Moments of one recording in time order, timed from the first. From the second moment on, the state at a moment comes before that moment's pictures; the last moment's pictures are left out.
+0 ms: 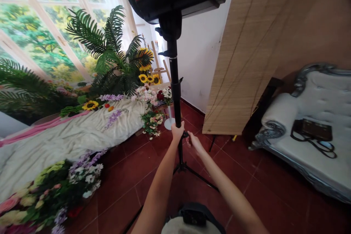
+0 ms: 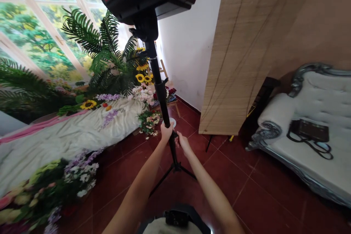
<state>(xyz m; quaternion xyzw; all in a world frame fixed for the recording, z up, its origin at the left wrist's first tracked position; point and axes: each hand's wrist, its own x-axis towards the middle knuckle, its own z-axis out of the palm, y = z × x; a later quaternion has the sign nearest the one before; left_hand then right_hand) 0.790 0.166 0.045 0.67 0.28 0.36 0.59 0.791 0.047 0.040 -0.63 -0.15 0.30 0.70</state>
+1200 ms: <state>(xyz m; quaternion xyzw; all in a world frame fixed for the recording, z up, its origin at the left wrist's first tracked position) 0.789 0.166 0.050 0.66 0.27 0.36 0.60 0.819 0.040 0.038 -0.87 -0.44 -0.12 0.20</state>
